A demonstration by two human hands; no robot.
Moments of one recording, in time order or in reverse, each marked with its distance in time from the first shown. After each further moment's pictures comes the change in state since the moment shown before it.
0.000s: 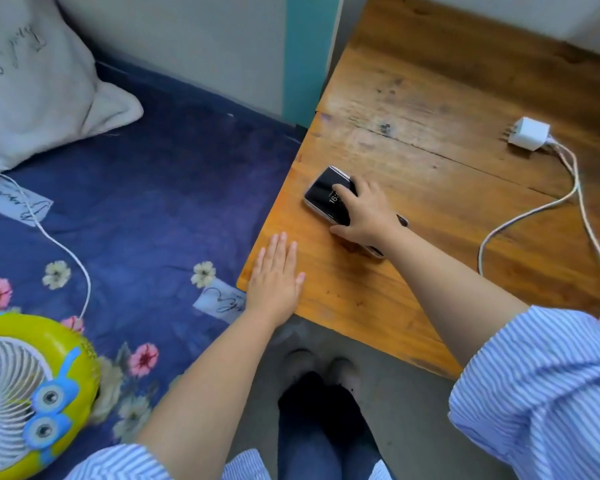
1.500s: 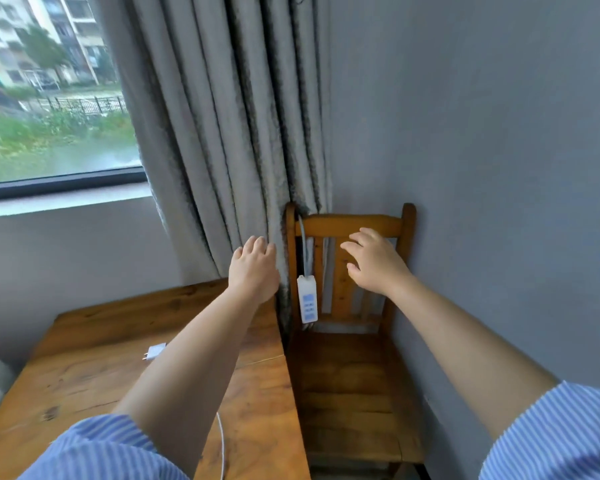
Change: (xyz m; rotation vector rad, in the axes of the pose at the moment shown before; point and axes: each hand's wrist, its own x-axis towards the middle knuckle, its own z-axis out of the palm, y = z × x) left_hand -0.006 0.669 -0.235 0.237 0.426 0.618; right_hand -0.469 0.467 -0.299 -0.112 0.587 0.494
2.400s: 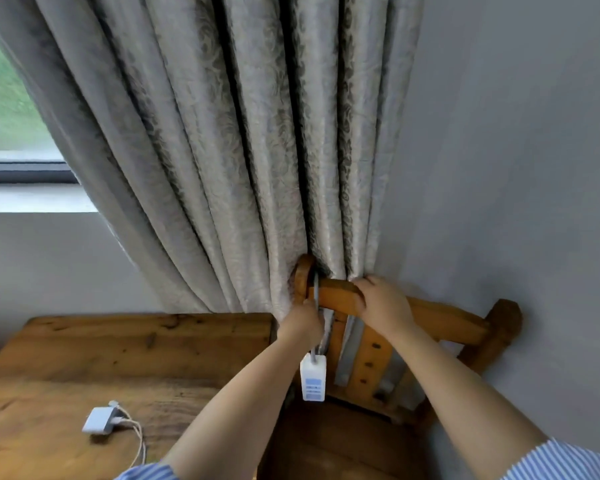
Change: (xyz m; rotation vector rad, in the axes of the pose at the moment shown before) left_hand 0.238 0.037 0.126 -0.503 -0.436 -0.462; right_hand 0.245 0.112 0.133 0.176 -0.075 -0.068
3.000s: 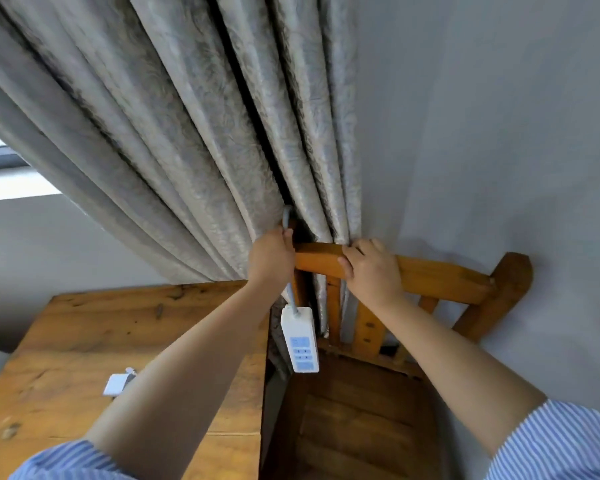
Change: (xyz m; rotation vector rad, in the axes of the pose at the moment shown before) left_hand 0.018 0.014 -0.028 -0.155 0.480 0.054; right_hand -0.008 0.010 0.013 0.072 0.306 -0.105
